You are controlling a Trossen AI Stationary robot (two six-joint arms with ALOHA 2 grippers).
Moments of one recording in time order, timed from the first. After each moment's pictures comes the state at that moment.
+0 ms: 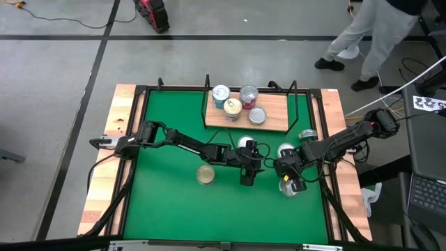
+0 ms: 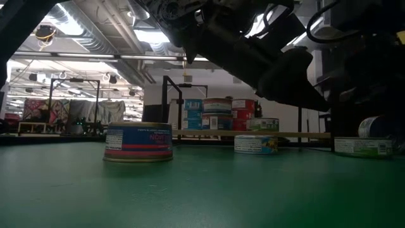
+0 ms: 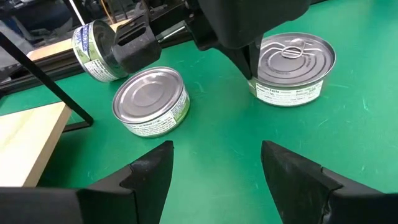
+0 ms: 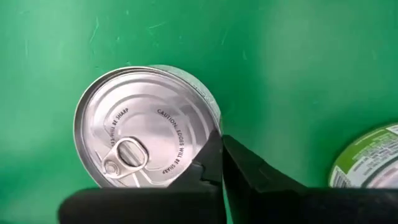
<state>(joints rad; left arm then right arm) -0.11 2.23 1.52 0.22 -0.17 0.22 0.36 1.33 0.68 -0.80 -0.15 0.18</state>
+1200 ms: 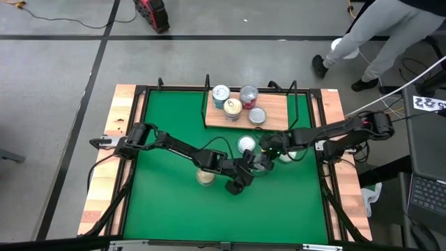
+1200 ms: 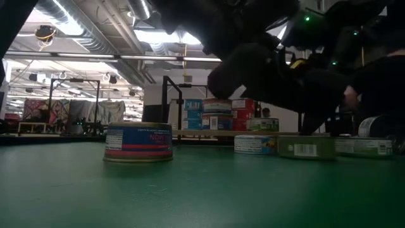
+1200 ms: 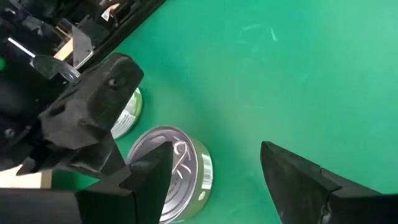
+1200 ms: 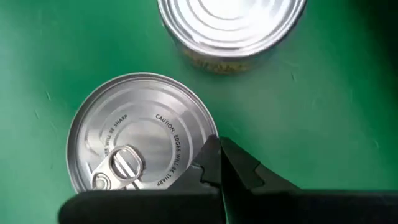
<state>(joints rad) -0.20 2.14 1.50 -0.04 -0.19 0.53 0.03 1.41 0.68 -0.45 0.07 0.47</state>
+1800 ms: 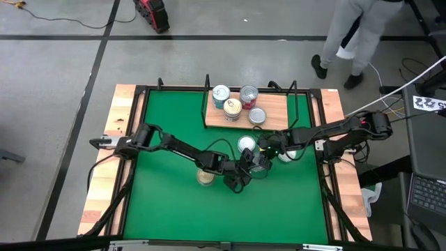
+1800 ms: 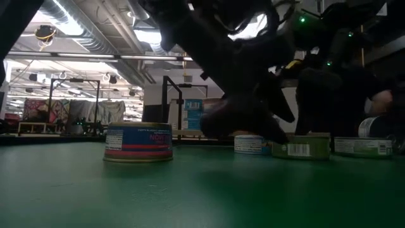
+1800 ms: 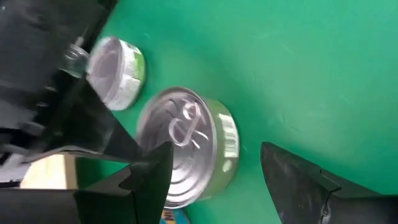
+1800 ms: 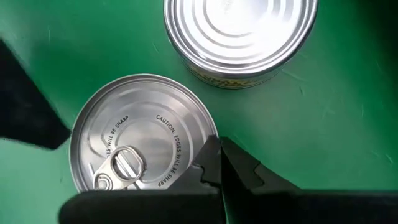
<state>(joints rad) -0.19 2.19 1.48 -0.04 -0.34 0.72 0.02 1.44 0.68 -0.41 0.04 0.47</state>
